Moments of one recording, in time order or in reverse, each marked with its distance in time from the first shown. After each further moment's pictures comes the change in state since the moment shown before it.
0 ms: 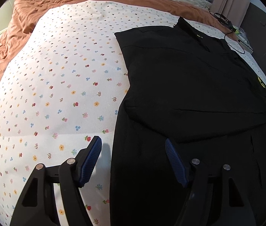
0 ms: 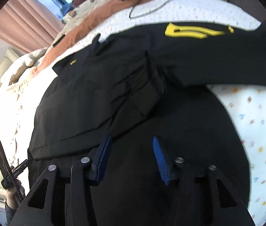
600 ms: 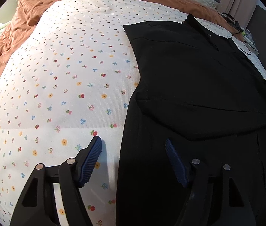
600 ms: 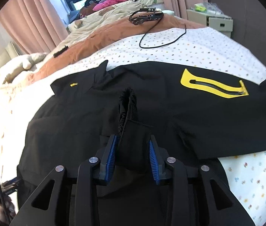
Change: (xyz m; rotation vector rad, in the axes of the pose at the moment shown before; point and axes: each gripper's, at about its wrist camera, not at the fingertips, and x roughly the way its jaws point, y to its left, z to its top) left arm 0.011 0.010 0.001 -0.036 0.028 0.016; right arm 0.001 0.058 0.056 -0.127 -0.168 -0.090
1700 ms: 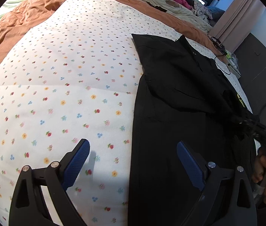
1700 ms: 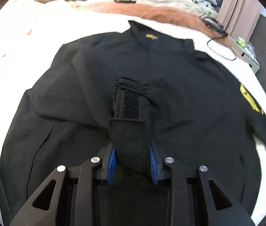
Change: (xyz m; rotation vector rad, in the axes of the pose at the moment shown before) left arm -0.061 0.044 -0.055 -0.135 -0.069 -0.198; right arm -0.004 0.223 -0.101 -0.450 0.128 -0.156
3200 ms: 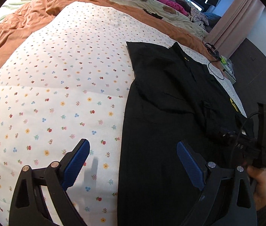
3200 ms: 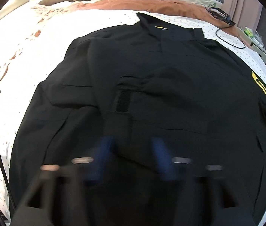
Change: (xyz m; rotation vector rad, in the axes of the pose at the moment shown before) left arm -0.026 -0.009 -0.011 -0.013 -0.044 -0.029; right arm -0.014 0.002 -0.031 0.054 0.053 0.123
